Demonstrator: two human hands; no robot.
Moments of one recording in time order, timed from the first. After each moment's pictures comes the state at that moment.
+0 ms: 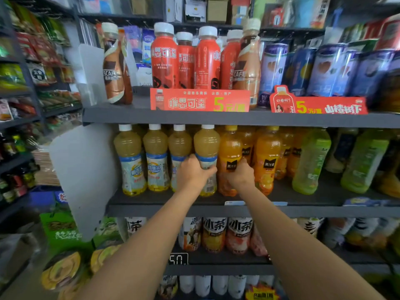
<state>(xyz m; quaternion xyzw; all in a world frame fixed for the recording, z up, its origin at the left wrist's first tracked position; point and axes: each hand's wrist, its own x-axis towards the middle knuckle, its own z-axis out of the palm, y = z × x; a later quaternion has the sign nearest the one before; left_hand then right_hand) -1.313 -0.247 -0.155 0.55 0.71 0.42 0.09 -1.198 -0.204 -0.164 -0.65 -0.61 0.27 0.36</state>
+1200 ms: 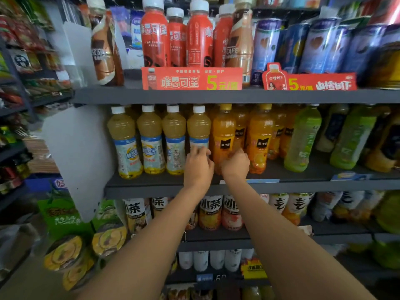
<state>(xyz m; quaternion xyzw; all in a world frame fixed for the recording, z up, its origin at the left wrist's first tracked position) -1.289 -0.260 -0.192 0.64 0.66 0.40 0.01 -1.205 -0.232 -0.184 -0.67 -0.54 0.22 0.46</state>
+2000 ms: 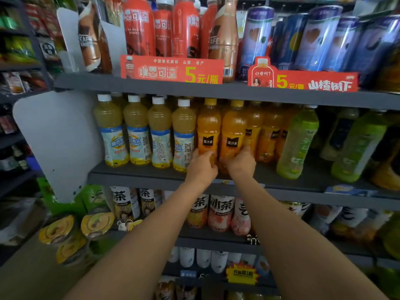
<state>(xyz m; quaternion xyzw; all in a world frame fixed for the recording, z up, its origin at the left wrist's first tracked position) -1.228 -0.245 -0.191 0.59 0.71 0.35 0.13 -1.138 -0.183 -0.196 -0.65 -0.59 0.28 0.39</state>
